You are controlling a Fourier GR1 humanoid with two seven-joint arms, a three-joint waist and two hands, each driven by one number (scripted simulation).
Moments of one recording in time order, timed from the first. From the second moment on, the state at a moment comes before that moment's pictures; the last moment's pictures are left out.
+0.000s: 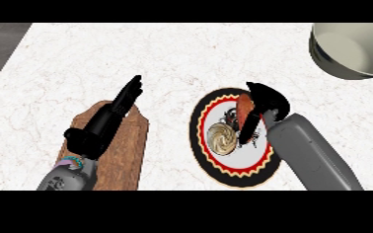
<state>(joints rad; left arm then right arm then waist) -0.15 0.24 -0.29 -1.58 0.13 -0.01 0.05 -0.55 -0.29 0.44 -1.25 0.37 0.29 1.01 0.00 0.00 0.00</state>
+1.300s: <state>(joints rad) -0.18 0.15 -0.23 -1.56 0.06 -0.10 0.07 -0.88 -0.29 0.16 -0.72 0.69 0.14 0.75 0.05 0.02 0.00</state>
